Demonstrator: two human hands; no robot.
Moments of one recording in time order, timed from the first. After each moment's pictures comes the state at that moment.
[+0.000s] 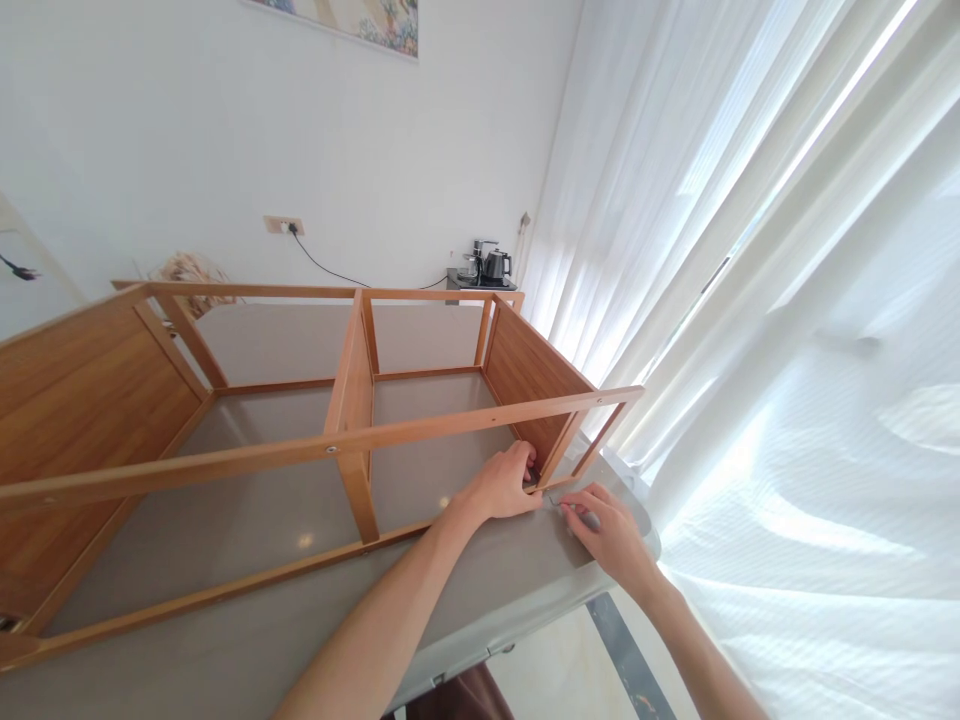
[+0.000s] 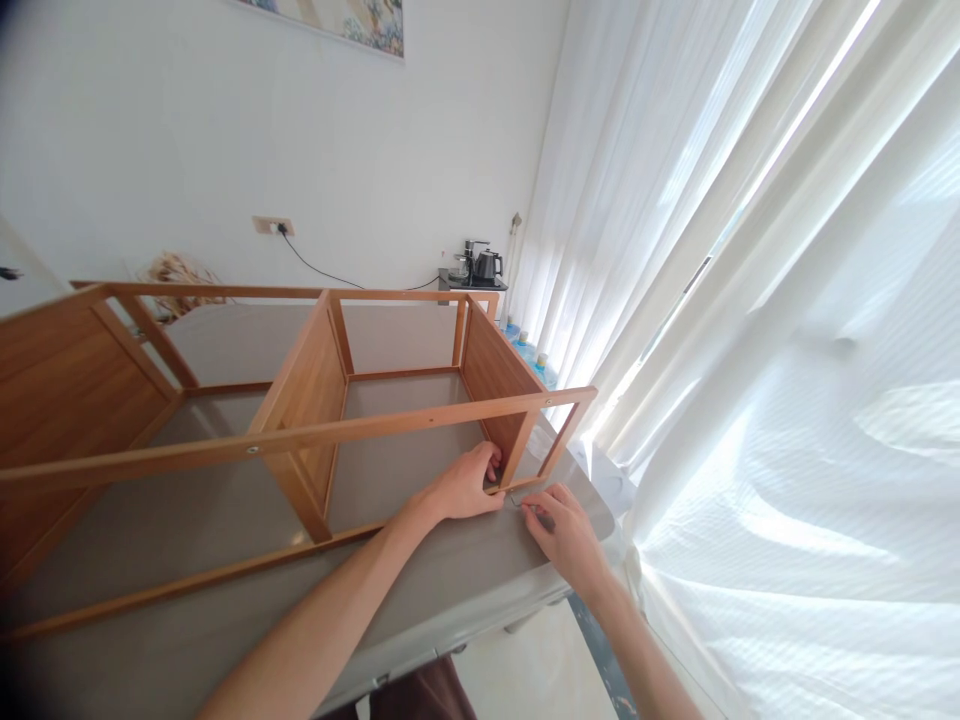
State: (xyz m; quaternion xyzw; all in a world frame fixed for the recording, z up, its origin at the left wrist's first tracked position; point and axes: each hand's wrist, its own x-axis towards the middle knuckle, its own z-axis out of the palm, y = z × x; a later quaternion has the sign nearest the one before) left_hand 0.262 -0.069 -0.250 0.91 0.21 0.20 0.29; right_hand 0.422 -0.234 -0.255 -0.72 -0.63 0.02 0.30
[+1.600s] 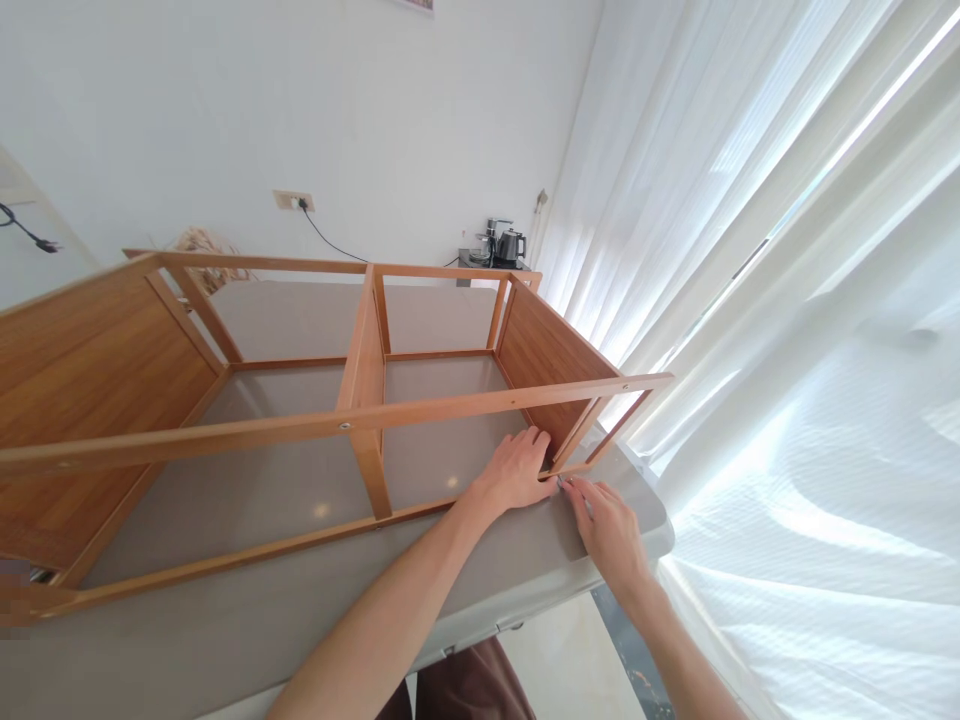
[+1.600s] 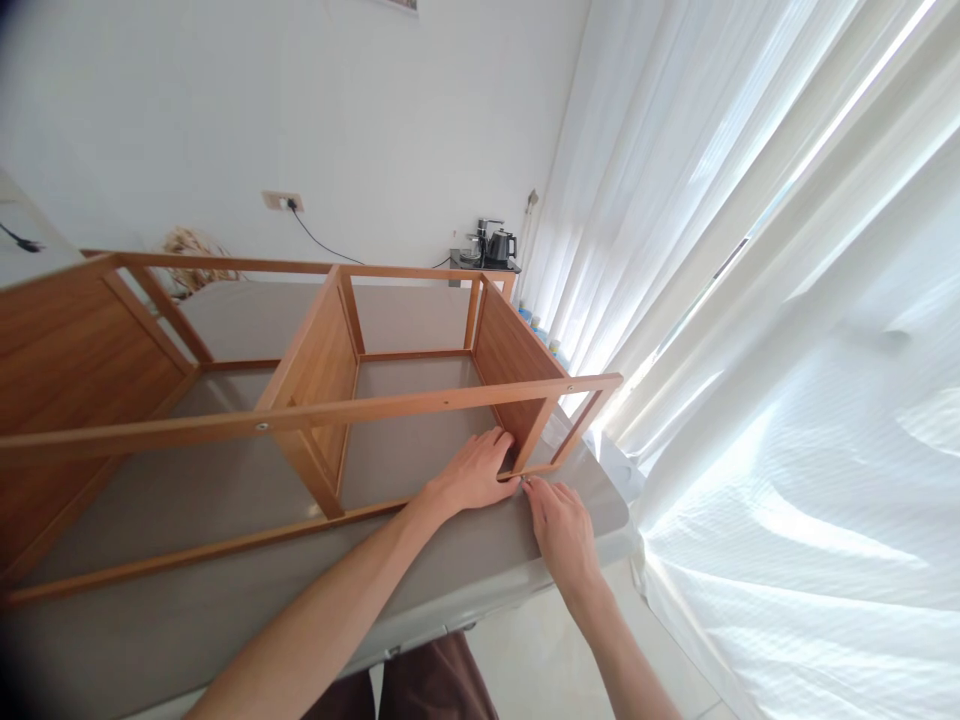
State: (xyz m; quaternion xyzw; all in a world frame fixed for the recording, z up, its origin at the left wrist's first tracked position) left_hand 0.262 -0.078 -0.247 0.95 0.22 0.17 0.16; right_hand 0.394 -0.225 -0.274 -0.74 -0.61 -0.08 0.27
